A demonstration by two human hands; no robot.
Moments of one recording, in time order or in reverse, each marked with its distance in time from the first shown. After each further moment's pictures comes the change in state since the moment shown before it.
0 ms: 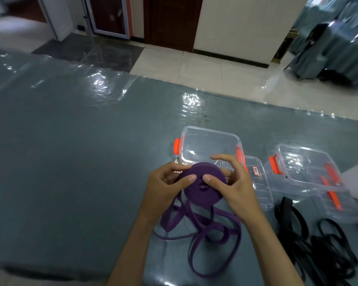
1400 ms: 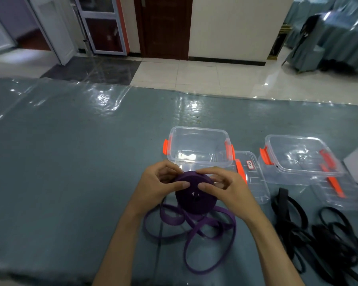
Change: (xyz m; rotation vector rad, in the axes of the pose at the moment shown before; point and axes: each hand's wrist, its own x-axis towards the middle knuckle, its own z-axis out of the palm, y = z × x) left_hand -0.003 0.001 0.031 0.249 -0.169 -0.033; right_hand -0.031 0.022 -0.061 -0.027 -0.147 0.036
